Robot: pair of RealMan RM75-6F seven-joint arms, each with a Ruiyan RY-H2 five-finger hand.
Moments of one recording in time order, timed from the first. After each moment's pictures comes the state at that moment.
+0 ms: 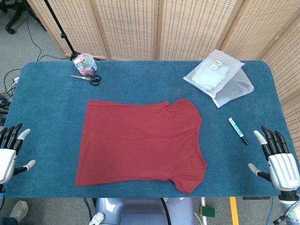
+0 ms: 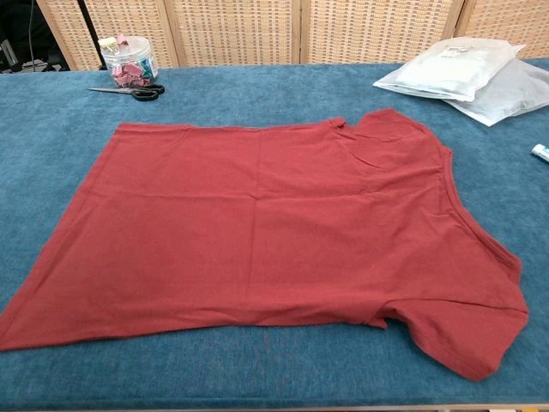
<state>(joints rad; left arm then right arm) -0.09 -1.17 -0.04 -1.53 1.58 1.57 0.05 0.08 -1.11 0.06 -1.59 -1.65 1.61 0.05</state>
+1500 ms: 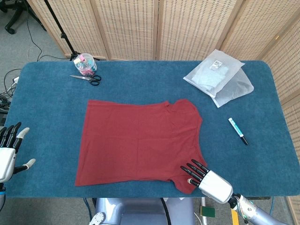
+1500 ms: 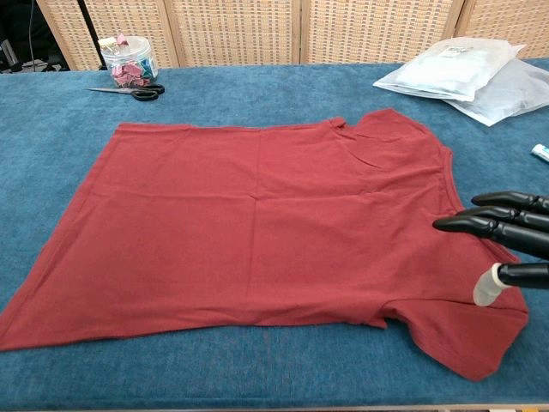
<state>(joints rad) -0.10 -1.17 -0.05 -1.54 1.55 1.56 0.05 0.34 -1.39 -0.16 -1.23 -2.14 1.43 -0.06</state>
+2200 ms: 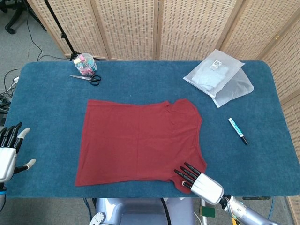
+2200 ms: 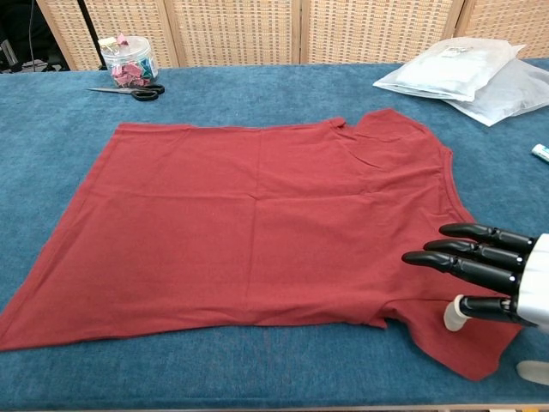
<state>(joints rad) -0.10 -1.17 -0.05 -1.54 1.55 1.55 0.06 0.36 -1.48 -0.19 -1.19 -2.11 1.37 -0.16</state>
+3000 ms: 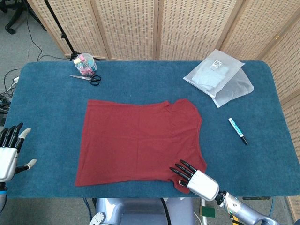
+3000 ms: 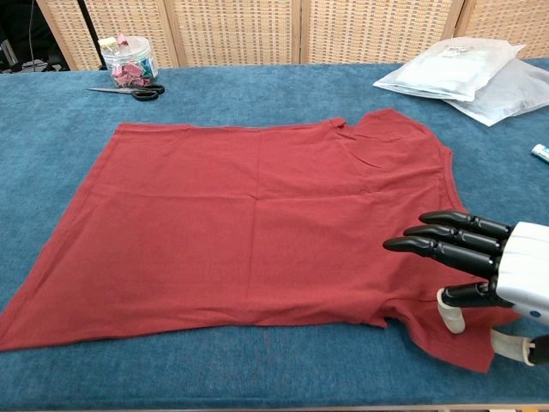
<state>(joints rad) -0.10 -1.18 -0.05 -1.54 1.55 1.54 0.07 0.40 -1.58 -0.21 -1.06 -2.09 1.48 0.00</state>
